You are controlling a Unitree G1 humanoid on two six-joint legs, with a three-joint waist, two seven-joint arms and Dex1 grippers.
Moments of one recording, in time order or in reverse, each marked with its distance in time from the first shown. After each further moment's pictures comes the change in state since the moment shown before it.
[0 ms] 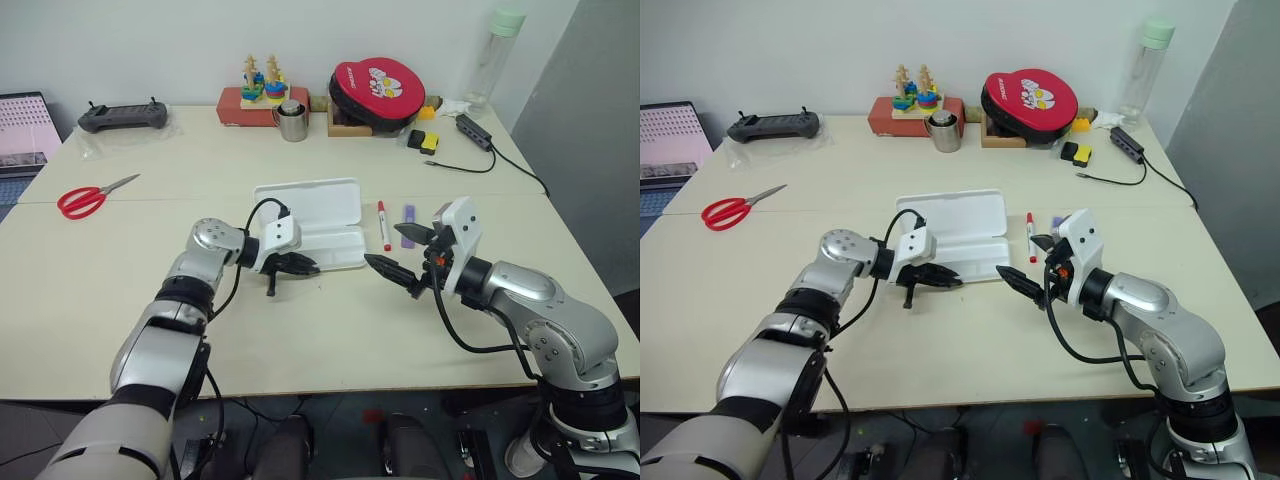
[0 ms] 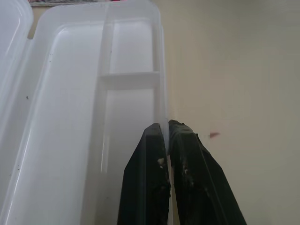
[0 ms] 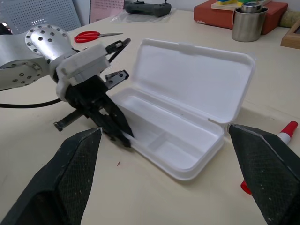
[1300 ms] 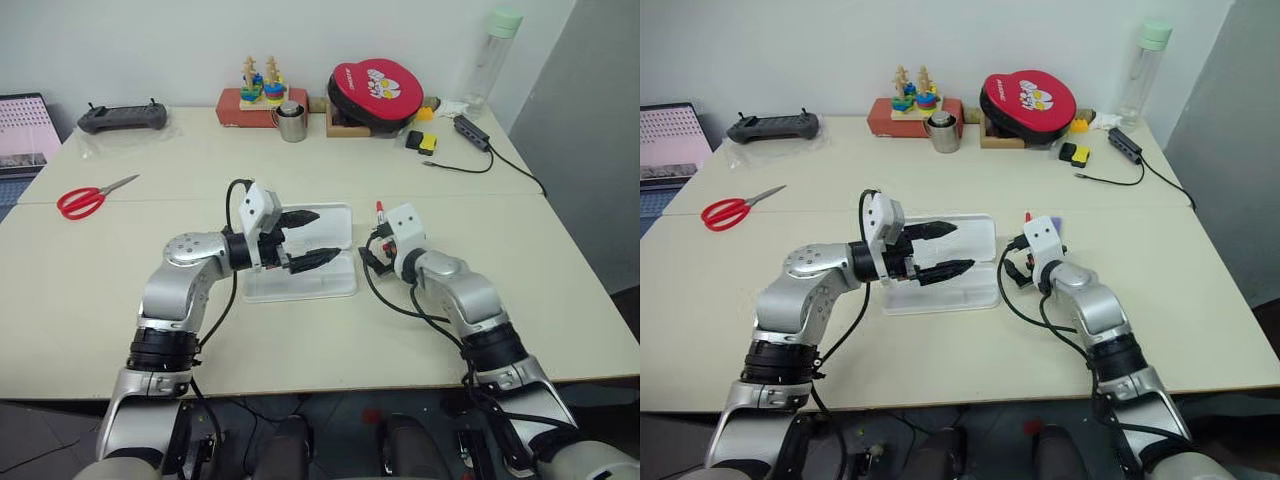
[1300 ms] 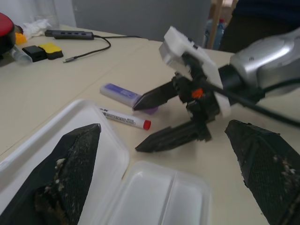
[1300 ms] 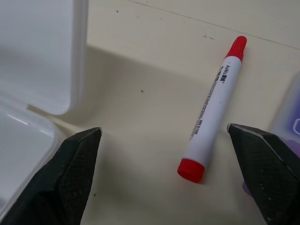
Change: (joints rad) left arm 0.310 -0.110 0.198 -0.865 -0.371 0.668 0.448; right arm -0.296 0.307 0.170 0.790 -0.459 -0.204 -0.283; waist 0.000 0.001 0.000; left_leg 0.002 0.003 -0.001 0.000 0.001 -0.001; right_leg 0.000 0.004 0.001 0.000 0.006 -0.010
